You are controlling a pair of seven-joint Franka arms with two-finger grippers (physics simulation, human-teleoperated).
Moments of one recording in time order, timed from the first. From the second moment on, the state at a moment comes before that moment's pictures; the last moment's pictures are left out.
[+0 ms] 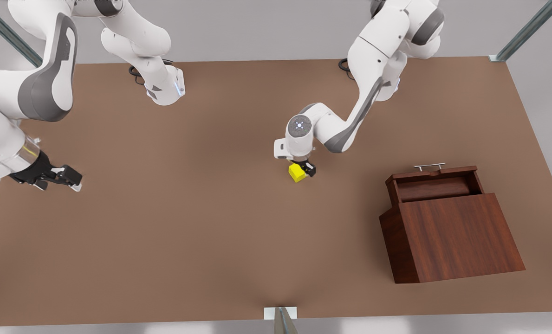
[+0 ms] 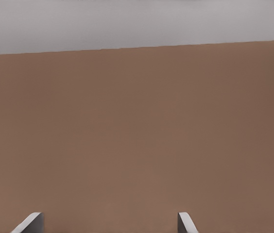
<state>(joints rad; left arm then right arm) -0.65 0.47 -0.16 -1.85 0.16 2.24 -0.03 -0.06 0.17 -0.02 -1.42 0.00 1.73 0.00</state>
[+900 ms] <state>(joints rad) -0.65 0.58 -0.13 -1.94 0.27 2.46 -0.03 -0.06 0.16 -0.02 -1.42 0.00 1.72 0.00</state>
